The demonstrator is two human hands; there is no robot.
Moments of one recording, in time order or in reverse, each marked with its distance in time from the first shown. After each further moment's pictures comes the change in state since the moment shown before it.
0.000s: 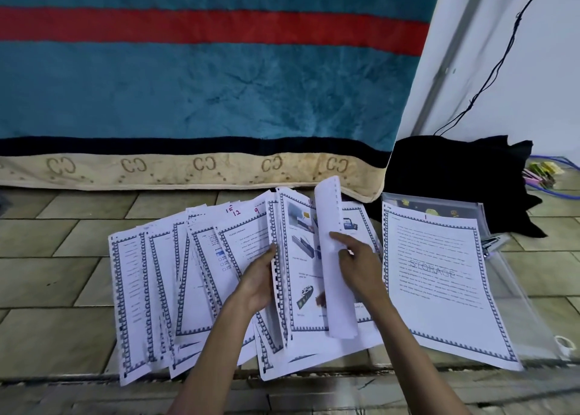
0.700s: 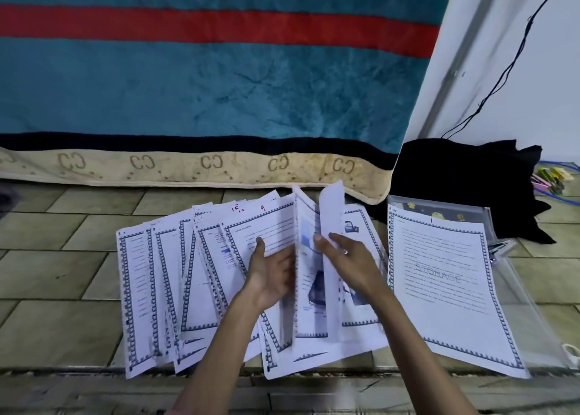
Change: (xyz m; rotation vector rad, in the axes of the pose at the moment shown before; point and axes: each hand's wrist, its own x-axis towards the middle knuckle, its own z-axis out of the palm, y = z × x) left_hand -0.005 0.004 0.012 -0.097 0.053 -0.070; right_hand -0.001 -0.021 0.000 0.097 -0.184 0.065
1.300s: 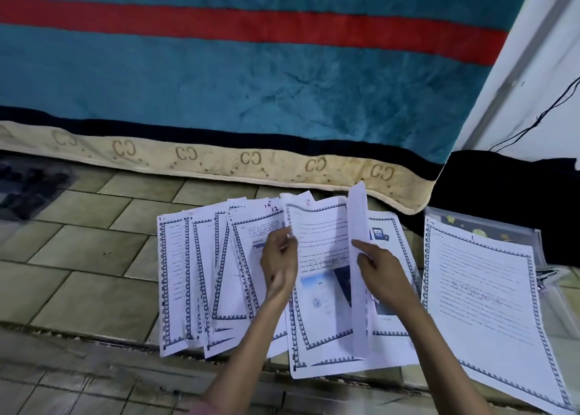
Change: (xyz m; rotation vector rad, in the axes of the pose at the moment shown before) left_hand -0.018 0.012 0.001 0.486 0.627 0.691; right_hand 0.001 0.000 0.008 -0.255 -0.067 -0.133
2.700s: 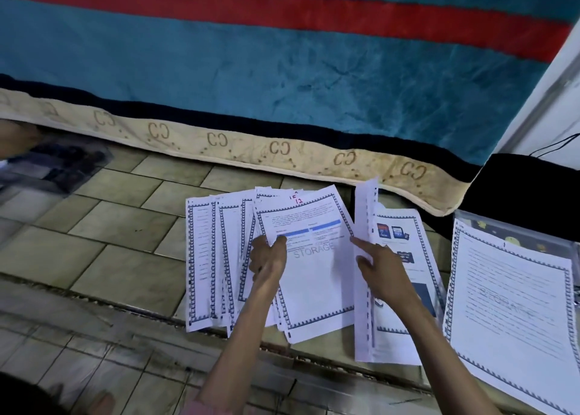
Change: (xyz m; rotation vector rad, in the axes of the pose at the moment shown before) left_hand 0.018 -0.007 -0.054 0.133 0.038 -0.369; right_hand 0.011 -0.005 0.033 -0.200 -0.051 -0.101
